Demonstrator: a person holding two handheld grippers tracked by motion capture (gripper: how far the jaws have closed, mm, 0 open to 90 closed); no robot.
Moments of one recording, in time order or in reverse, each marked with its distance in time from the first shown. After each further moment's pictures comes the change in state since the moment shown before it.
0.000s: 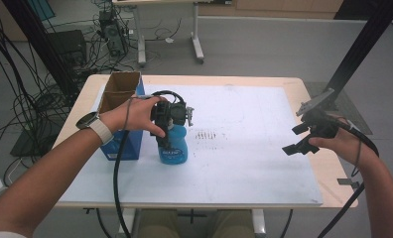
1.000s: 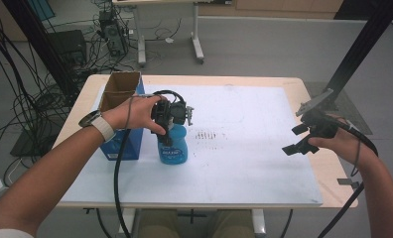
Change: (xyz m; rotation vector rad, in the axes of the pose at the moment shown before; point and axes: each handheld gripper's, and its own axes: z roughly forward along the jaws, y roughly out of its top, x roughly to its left) left arm 0.003 0.000 0.002 0.015 -0.003 0.009; right arm -0.002 0.000 0.003 0.004 0.007 -0.002
